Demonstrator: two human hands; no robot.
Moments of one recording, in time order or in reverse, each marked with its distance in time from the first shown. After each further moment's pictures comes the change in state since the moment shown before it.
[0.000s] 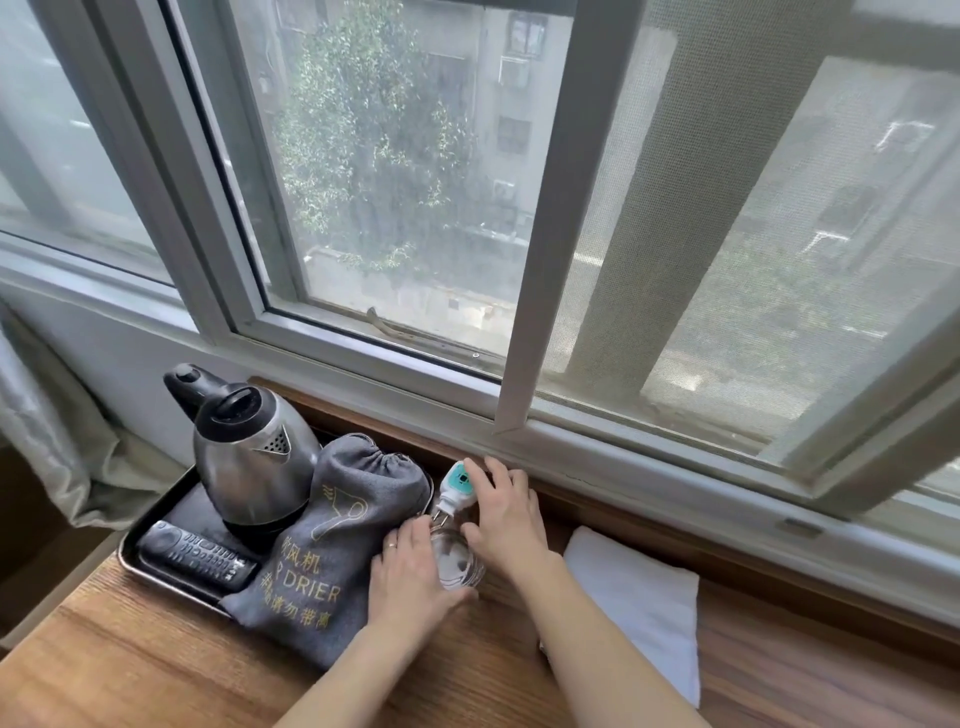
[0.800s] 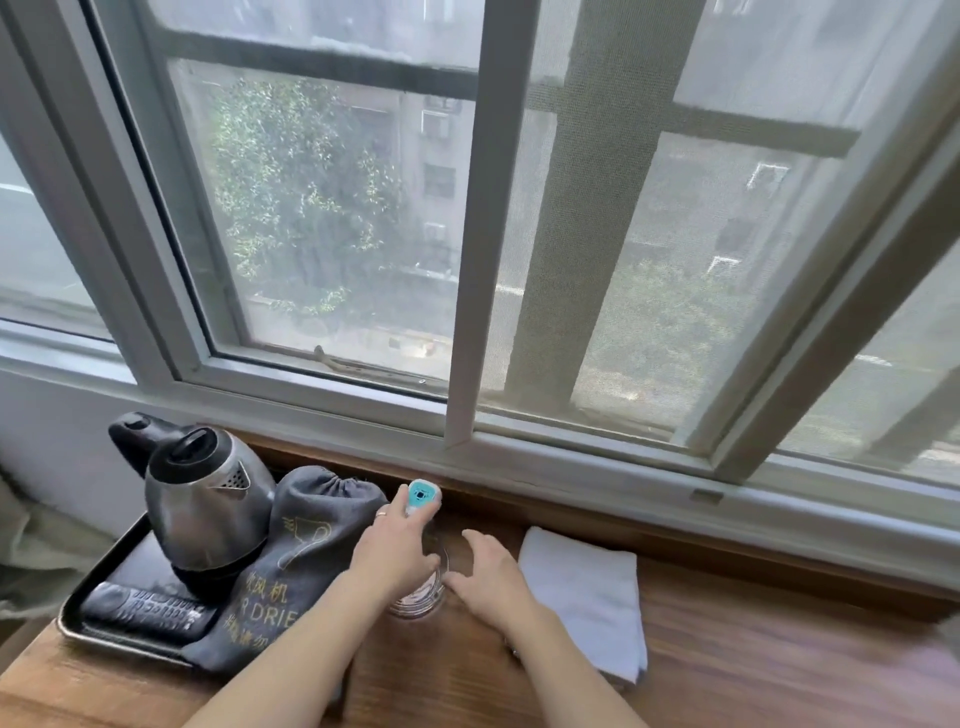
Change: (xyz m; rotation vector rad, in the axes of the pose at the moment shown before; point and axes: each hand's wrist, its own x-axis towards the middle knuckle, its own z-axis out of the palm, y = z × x) left_hand 0.033 0.031 -0.046 0.143 -0.248 0.255; right_hand -0.074 0.003 -0.008 0.370 -0.127 0.284
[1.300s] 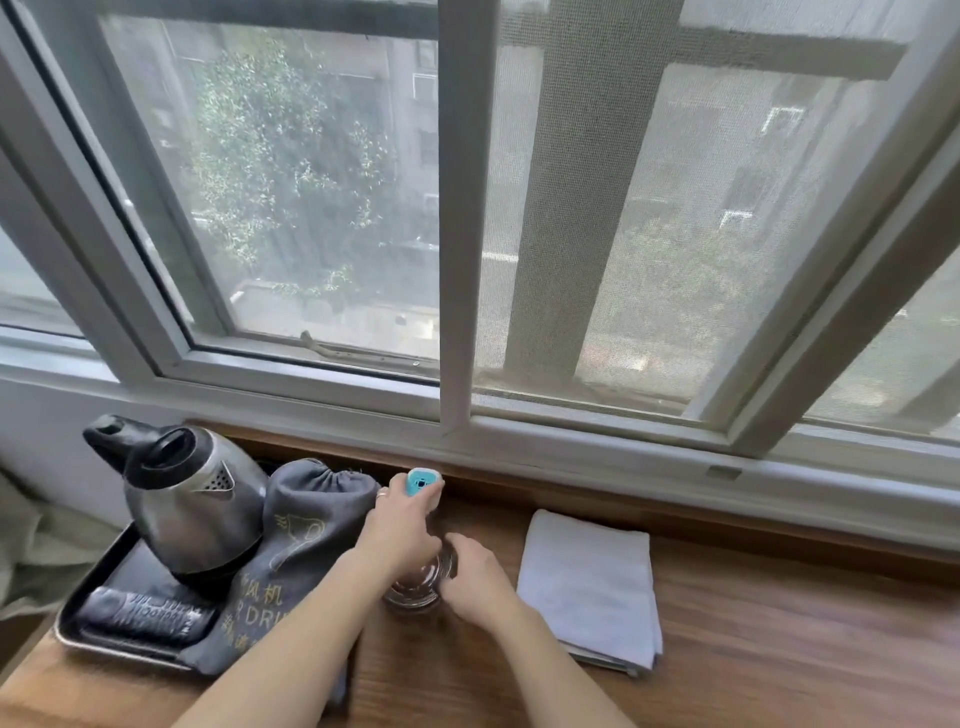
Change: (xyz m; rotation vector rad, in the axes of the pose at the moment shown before) left_hand 0.030 0.000 0.007 0.042 -0.035 -0.020; right_hand 0.008 -0.004 0.019 0.124 -0.064 0.030
